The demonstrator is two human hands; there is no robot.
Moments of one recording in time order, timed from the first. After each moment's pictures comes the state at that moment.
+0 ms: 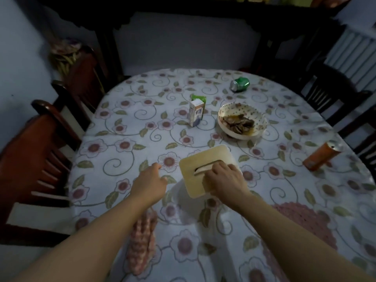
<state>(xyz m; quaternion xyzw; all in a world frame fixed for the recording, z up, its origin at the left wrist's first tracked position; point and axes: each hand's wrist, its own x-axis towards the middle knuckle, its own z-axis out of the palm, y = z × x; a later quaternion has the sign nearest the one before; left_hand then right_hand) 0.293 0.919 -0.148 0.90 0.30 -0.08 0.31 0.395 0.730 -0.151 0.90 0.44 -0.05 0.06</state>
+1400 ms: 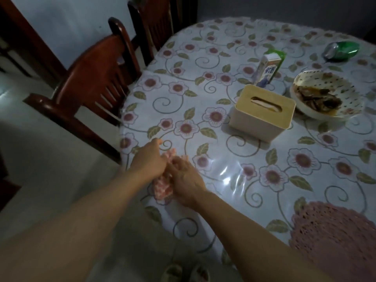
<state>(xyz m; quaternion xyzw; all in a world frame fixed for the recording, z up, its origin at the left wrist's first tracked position) 0.188 0.909 -0.198 0.82 0.49 -0.04 0.29 0.254 0.806 -0.256 0.77 0.57 -0.24 -0.12</state>
